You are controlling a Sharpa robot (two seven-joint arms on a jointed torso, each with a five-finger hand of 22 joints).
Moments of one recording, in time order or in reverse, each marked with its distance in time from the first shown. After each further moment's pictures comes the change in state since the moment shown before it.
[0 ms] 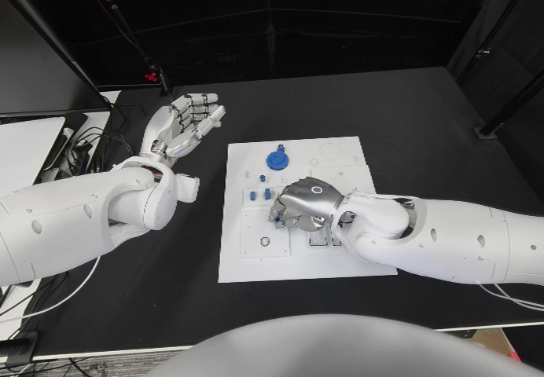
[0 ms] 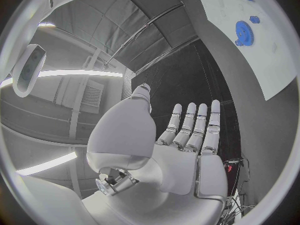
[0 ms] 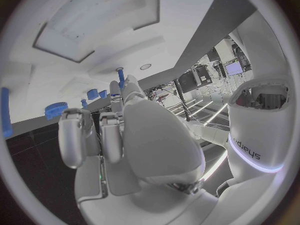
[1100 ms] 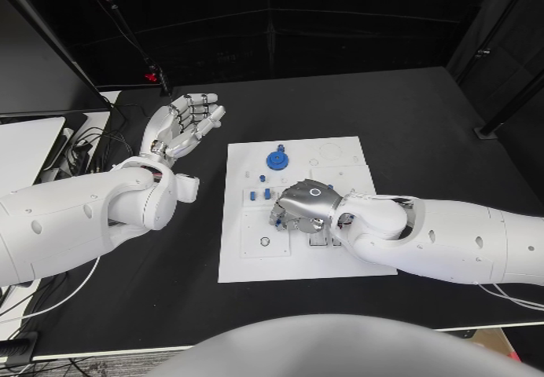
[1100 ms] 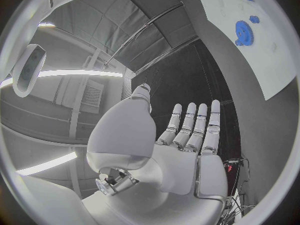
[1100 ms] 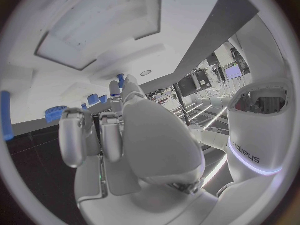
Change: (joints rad) left arm 0.000 -0.001 0.000 0.000 0.000 0.000 0.000; left_hand 0.000 0.000 0.000 0.000 0.000 0.000 0.000 0.000 0.000 0.000 0.000 0.000 0.000 0.000 0.000 0.000 0.000 0.000 0.000 0.000 0.000 -0.001; right arm -0.003 0.005 0.000 -0.006 -0.026 0.038 -0.007; right_hand 0.000 0.000 0.000 0.000 0.000 -0.004 0.004 -0.001 -0.001 -0.004 0.004 0.000 0.000 -0.004 0.004 0.000 0.000 0.000 0.000 0.000 0.000 0.000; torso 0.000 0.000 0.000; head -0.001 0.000
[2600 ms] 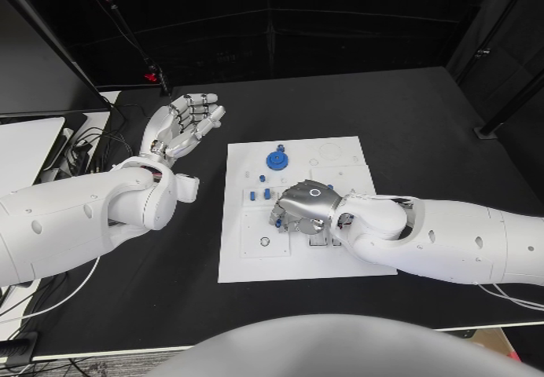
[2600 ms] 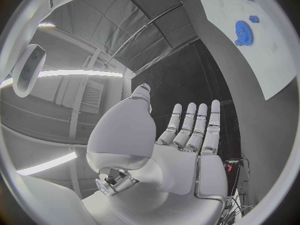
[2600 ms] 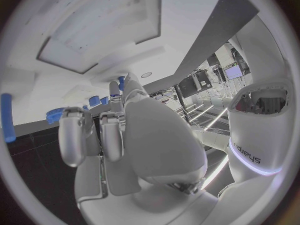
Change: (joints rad) left arm 0.000 0.001 0.000 -0.002 0.000 0.001 0.000; left_hand 0.000 0.000 0.000 0.000 0.000 0.000 0.000 0.004 -0.002 -0.004 -0.004 0.005 -0.002 0.000 0.000 0.004 -0.005 0.000 0.000 0.000 0.000 -0.001; right arm -0.001 0.000 0.000 0.000 -0.001 0.012 -0.008; right_hand -0.037 -0.045 0.003 0.003 0.000 -0.025 0.019 -0.037 -0.003 -0.045 0.016 0.000 0.001 0.004 0.011 -0.005 0.001 0.012 0.003 0.011 -0.020 0.000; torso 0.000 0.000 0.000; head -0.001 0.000
